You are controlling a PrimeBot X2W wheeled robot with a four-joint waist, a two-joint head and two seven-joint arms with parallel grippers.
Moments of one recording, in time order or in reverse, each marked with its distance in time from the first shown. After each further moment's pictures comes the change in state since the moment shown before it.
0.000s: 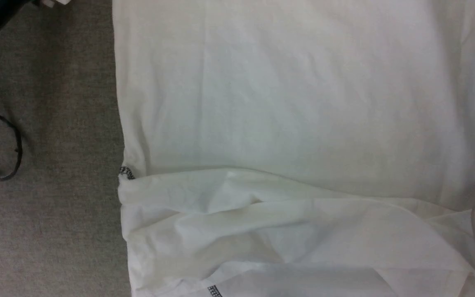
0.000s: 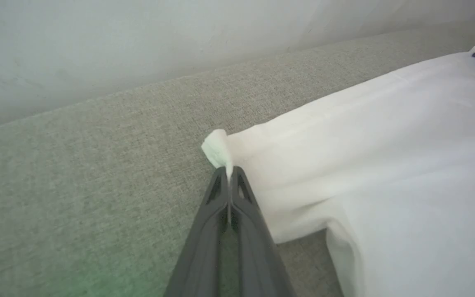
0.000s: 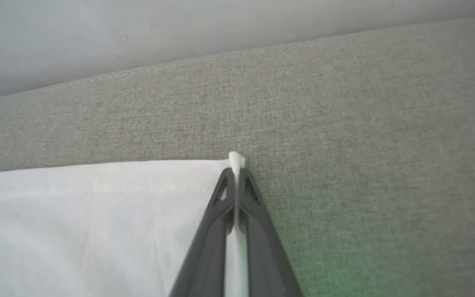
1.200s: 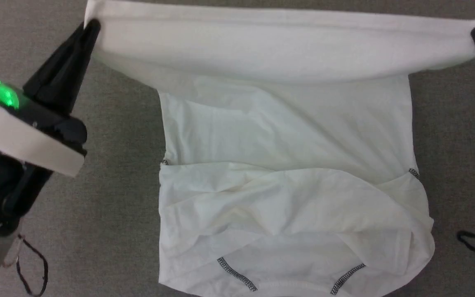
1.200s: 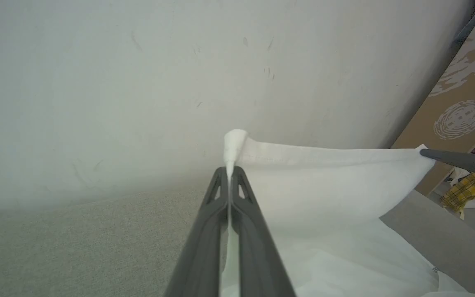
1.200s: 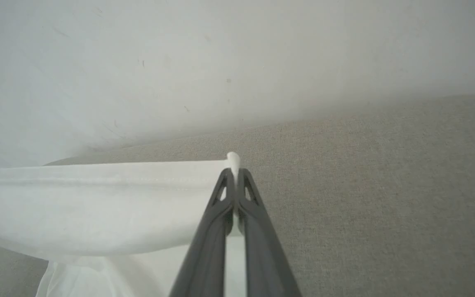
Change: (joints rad) left arm 0.636 0.184 0.130 -0.449 -0.111 0.082 -0.449; right arm 0.725 0.008 0.099 -0.523 0.384 0.000 -0.248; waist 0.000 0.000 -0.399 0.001
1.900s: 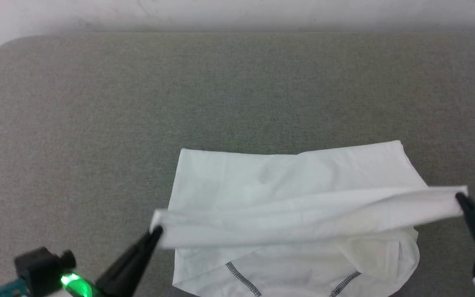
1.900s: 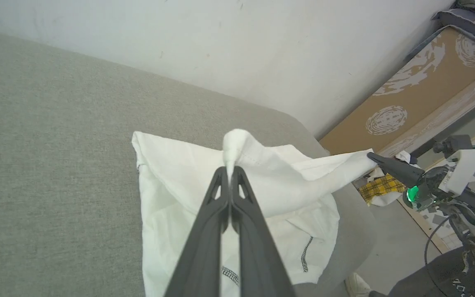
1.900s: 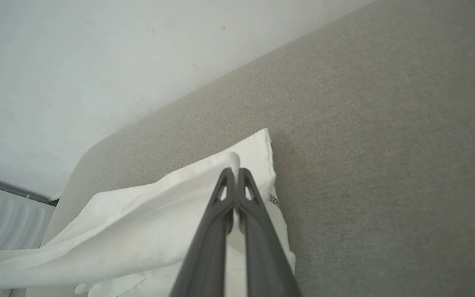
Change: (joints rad) left arm 0.757 0.057 -0.073 -0.323 -0.100 0.074 -0.175; right arm 0.691 -0.001 -0.068 -0.185 0.307 0.000 -0.125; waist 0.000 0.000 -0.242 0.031
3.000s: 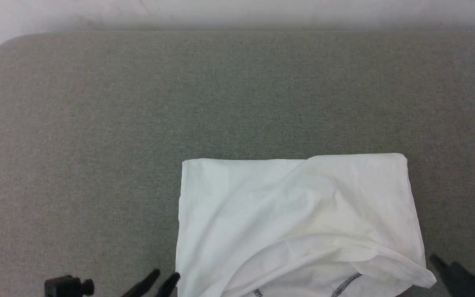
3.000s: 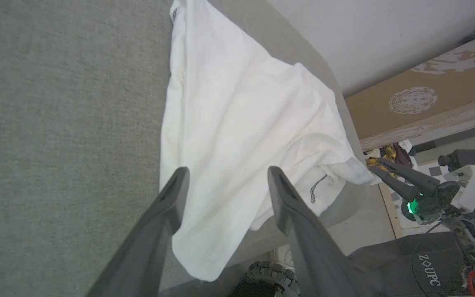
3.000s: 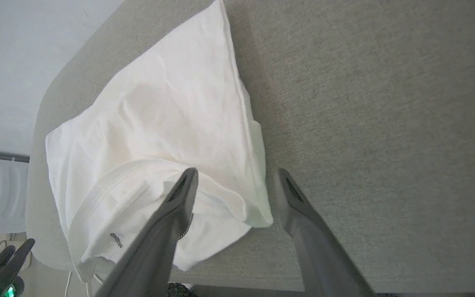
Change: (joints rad) left arm 0.051 -0.071 -0.125 0.243 -0.113 -0.079 0.086; right arm 0.210 0.000 0.042 0.068 0.011 0.000 0.072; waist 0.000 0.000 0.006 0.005
